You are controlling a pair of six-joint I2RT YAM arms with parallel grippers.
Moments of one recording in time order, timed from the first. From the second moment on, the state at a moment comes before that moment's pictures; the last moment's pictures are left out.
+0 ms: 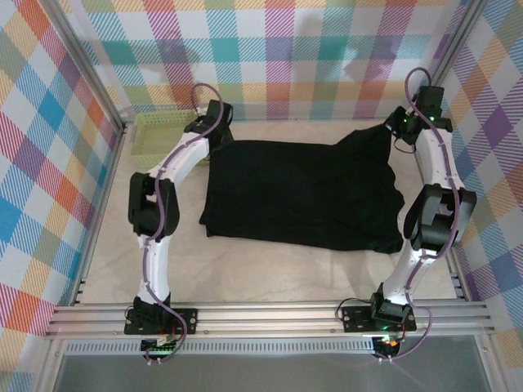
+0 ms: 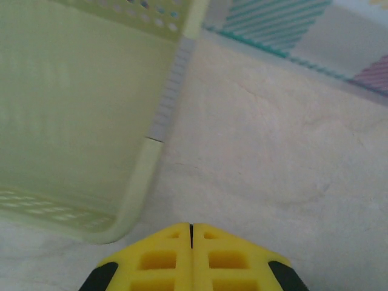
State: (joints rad) left arm -0.32 2.12 1.88 -0.61 -0.32 -0.58; right arm -0.19 1.90 1.80 -0.63 -0.23 0.48
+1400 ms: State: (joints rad) left arm -0.32 1.78 1.03 -0.30 -0.33 -0.64; right arm -0.11 0.86 0.68 -0.90 -0.13 0.68
